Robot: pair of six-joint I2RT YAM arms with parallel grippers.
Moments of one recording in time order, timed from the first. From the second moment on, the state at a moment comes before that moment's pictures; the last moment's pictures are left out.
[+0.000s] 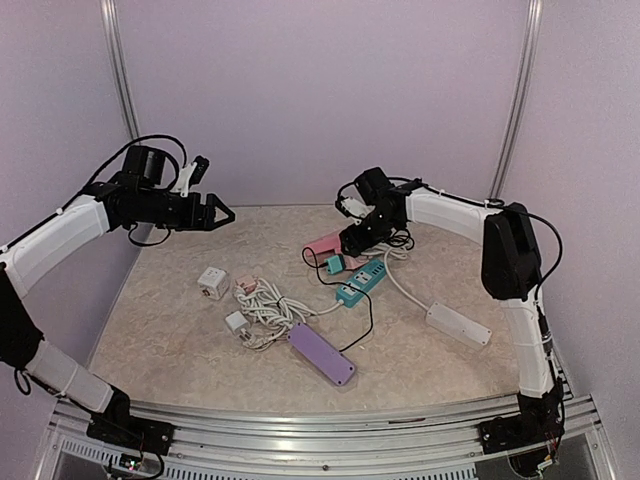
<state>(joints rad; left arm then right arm) -0.29 1.41 1.29 -0.52 0.42 -0.13 0.59 2.30 2.03 -0.68 -0.03 -0.08</state>
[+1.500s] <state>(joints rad) -0.50 1.40 1.19 -0.39 0.58 -0.15 0.95 1.80 1.47 -0.24 0.27 0.22</state>
